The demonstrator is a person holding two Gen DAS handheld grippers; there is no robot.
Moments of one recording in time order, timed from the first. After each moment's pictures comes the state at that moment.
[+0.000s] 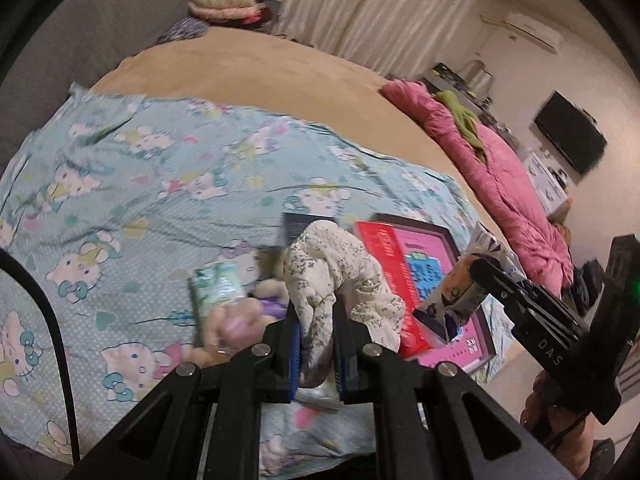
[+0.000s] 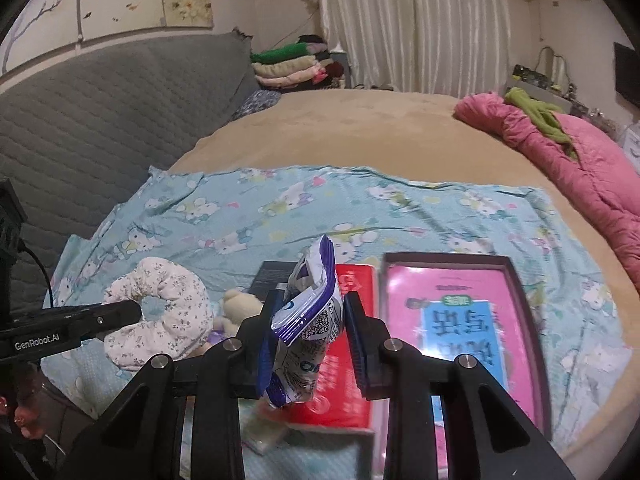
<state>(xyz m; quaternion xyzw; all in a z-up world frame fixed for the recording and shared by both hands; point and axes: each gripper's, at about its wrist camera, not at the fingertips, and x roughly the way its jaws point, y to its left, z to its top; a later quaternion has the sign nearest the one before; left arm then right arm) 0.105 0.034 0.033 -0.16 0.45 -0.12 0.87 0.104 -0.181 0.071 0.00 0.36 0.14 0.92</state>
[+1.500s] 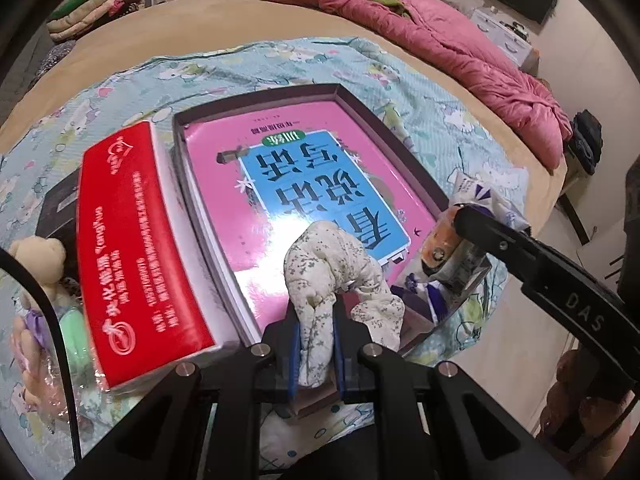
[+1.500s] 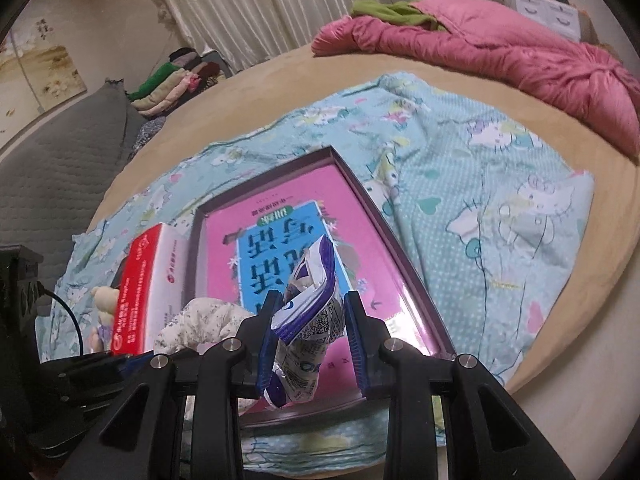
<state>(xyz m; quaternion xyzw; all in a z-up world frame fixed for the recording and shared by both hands) 0.122 -0.225 -0.055 0.03 0.54 -0.22 0.81 0.077 -0.395 -0.031 0.19 0.42 0.01 0.89</state>
